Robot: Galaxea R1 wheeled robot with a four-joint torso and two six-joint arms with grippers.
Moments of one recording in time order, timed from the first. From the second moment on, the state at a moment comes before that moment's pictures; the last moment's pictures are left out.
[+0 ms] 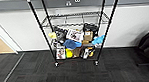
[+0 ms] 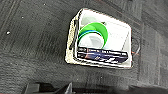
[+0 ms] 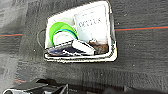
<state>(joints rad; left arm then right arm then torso) 1.11 2.72 -2.26 -0.09 -0.19 -0.17 -1.08 2.75 -2.32 -0.07 0.07 0.02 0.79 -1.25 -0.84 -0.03</state>
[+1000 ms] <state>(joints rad) 1.06 2.79 -2.36 -0.10 -0.13 -0.17 -1.07 2.75 -2.33 -0.07 0.06 0.03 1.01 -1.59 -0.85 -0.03</state>
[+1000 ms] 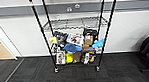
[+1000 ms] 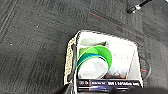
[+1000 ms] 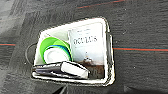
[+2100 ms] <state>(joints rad) 1.00 2.78 -2.36 -0.10 -0.09 -0.17 -0.96 2.75 -2.35 -0.07 0.02 0.03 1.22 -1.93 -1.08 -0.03</state>
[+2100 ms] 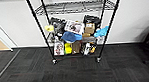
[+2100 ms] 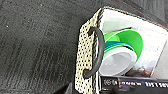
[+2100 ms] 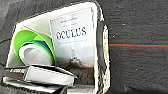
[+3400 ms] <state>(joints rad) 0.93 2.82 -2.36 -0.11 -0.01 -0.17 -0.91 2.77 -2.37 -0.05 -0.05 0.03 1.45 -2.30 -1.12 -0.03</state>
